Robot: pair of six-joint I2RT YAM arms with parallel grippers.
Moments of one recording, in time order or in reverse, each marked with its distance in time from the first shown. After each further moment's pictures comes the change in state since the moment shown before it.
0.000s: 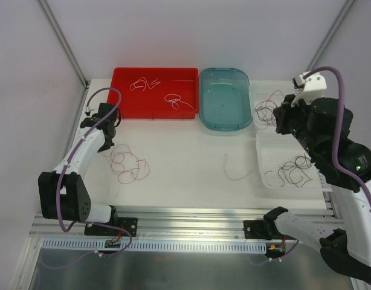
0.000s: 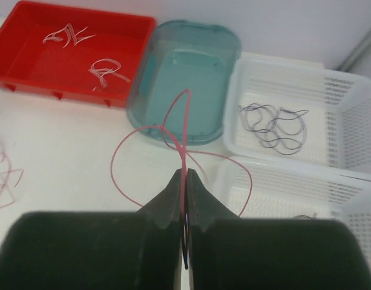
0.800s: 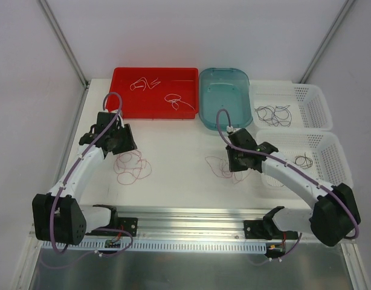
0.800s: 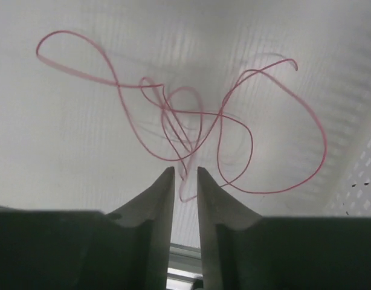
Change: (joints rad) left arm -0.047 -0.183 -0.194 0.280 0.704 0.032; right arm 0.087 0.214 -0.878 0.299 -0.253 0.291
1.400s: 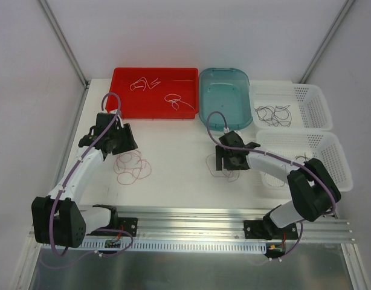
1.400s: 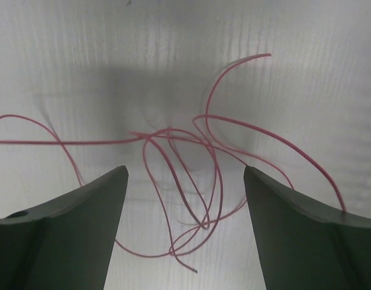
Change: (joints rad) left arm 0.000 -0.034 -0.026 0.035 -0.001 -0.022; right arm 0.000 0.237 -0.057 0.227 0.115 0.121
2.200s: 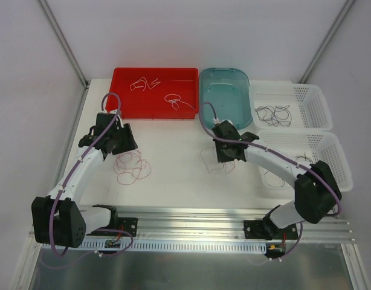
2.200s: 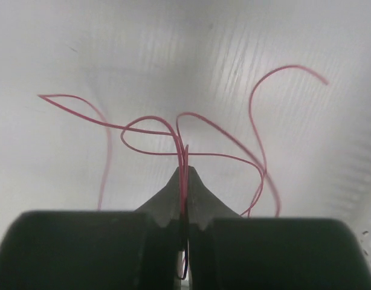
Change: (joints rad) left arm 0.000 0.000 0.000 0.000 0.000 0.000; right arm 0.072 0.046 0.159 -0.114 -0.021 -0.068
